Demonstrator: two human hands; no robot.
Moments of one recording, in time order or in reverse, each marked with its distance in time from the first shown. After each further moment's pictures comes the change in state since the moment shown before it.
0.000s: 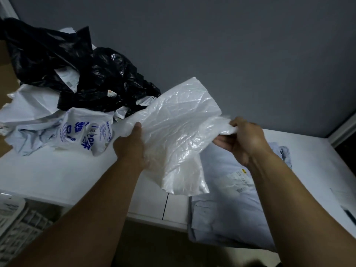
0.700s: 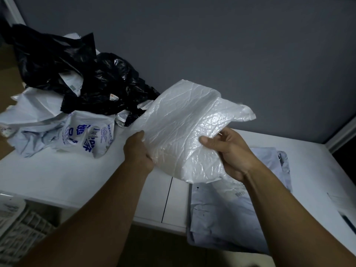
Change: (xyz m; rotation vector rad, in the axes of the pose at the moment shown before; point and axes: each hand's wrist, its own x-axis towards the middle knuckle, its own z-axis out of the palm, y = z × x) left_hand 0.007 -0.009 0.008 -0.273 -0.258 -0.214; right_hand -0.020 0.020 0.002 -0.053 -0.454 -0.067
